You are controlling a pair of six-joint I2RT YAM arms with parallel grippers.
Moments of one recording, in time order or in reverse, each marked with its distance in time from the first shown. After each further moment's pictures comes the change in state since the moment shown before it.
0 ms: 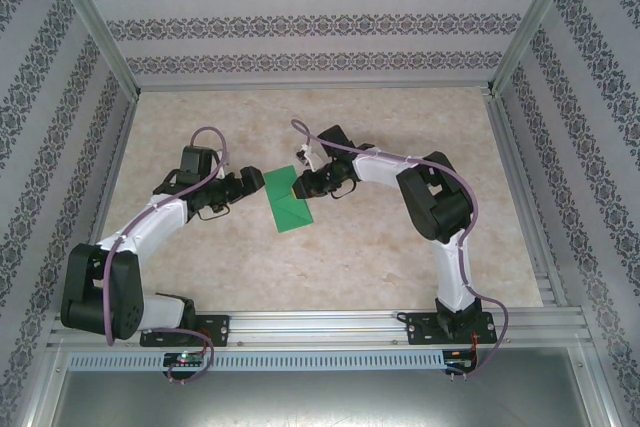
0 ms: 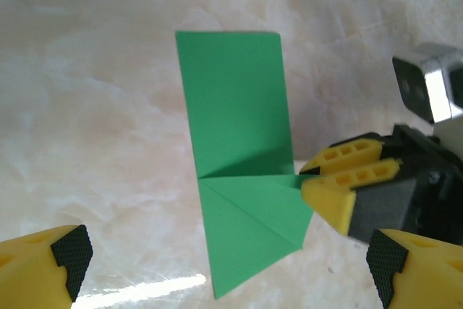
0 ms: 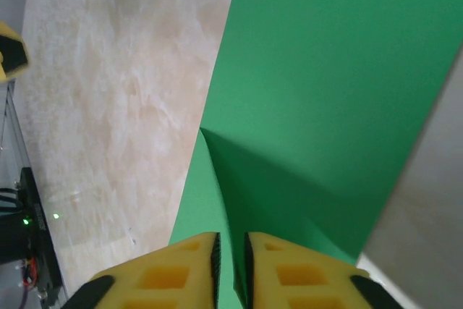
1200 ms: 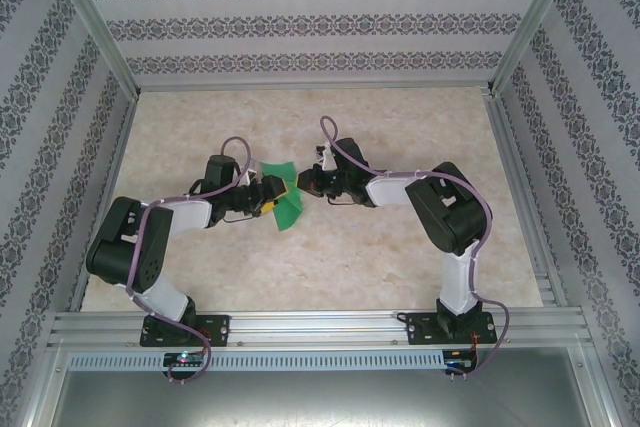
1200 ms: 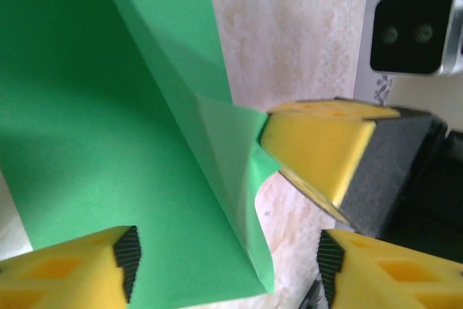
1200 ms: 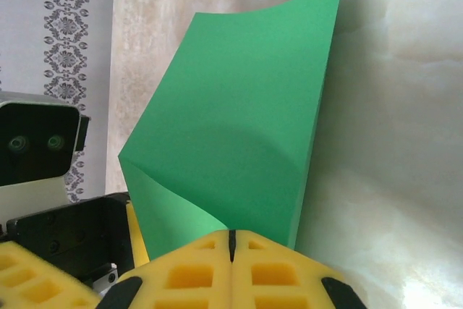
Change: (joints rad) left arm -0.095 0.292 -0.104 0.566 0.298 -0.280; right arm 0.020 -0.146 -0.351 0.642 0.159 0.650
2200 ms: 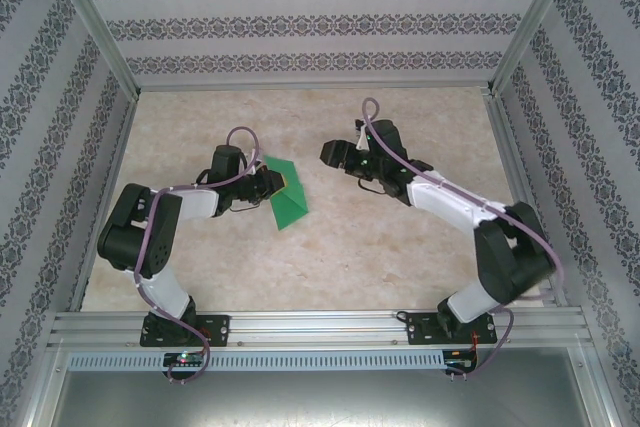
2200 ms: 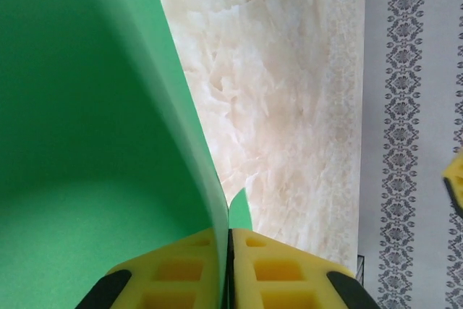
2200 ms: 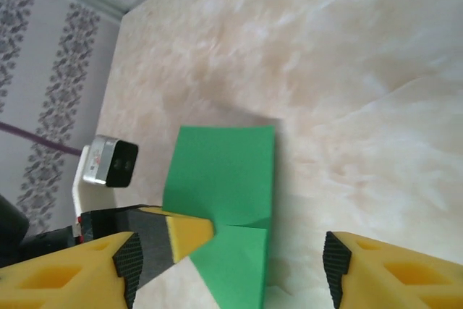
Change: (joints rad) left arm -0.011 0.088 0.109 0.004 -0.058 0.089; right arm -0.080 -0.451 -0.073 -0.324 0.322 -0.148
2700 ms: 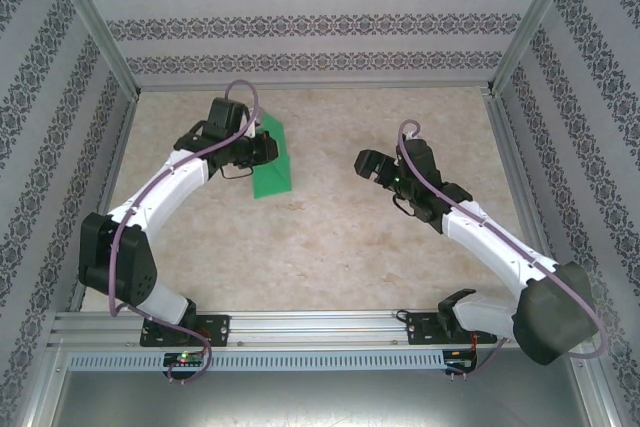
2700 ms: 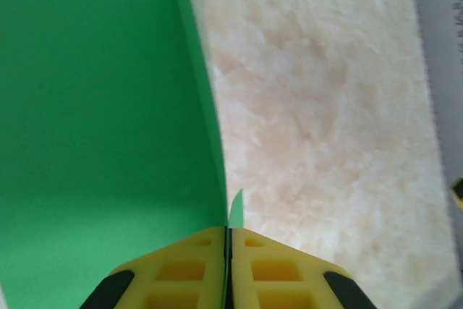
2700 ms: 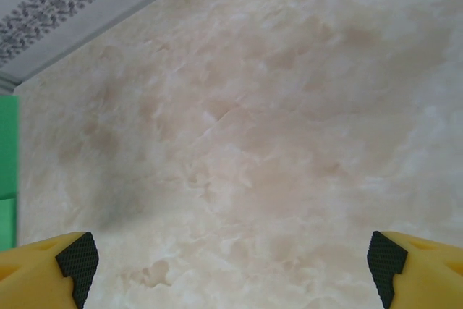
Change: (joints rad) left arm -0.075 -0.171 0.552 -0.878 -0.375 0.344; right arm -0.055 -0.334 -0.169 -0.215 0.313 -0.035
